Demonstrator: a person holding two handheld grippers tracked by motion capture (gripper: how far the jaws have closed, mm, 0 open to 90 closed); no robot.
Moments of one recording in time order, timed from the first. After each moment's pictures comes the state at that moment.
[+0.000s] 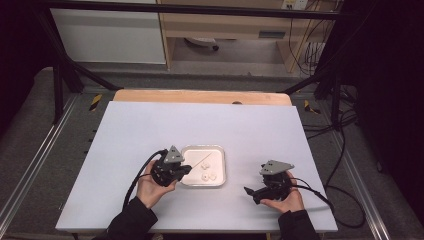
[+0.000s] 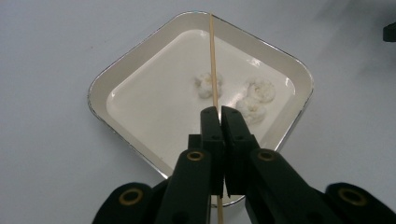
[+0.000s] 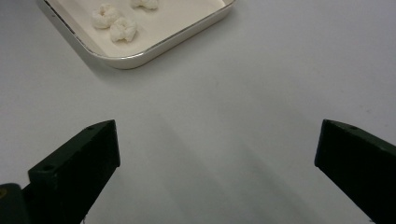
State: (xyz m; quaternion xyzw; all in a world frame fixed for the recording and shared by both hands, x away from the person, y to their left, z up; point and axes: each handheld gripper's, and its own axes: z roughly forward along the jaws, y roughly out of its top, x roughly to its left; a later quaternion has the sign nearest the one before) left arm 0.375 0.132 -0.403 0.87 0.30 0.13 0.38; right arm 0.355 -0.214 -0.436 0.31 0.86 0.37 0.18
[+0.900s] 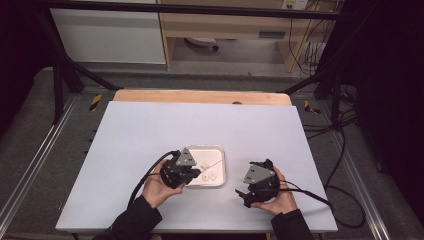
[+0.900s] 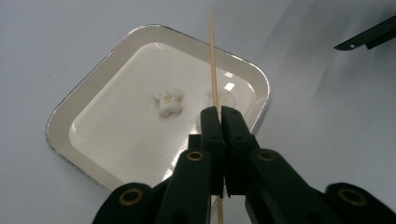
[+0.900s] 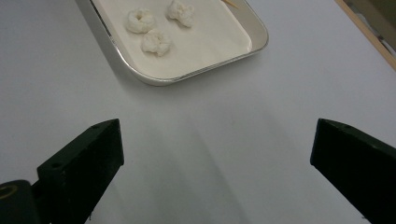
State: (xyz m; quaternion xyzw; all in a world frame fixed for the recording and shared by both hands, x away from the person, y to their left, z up) left arm 0.369 0.102 -0.389 0.90 0.23 0.11 0.35; right arm 0.343 -0.174 -0.419 0.19 0.89 0.31 0.26
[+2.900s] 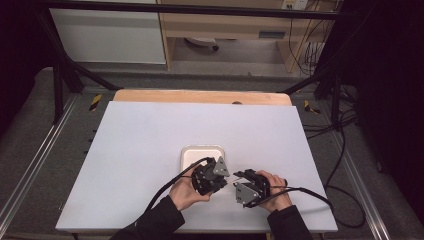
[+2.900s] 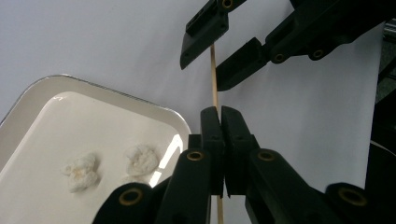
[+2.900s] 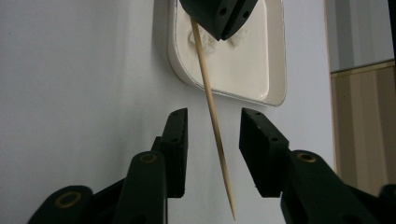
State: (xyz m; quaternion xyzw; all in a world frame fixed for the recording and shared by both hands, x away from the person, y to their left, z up) left arm 0.357 0.026 -0.387 0.94 0.15 0.08 0.31; right arm 0.337 -0.156 -0.425 -0.10 0.90 0.21 0.35
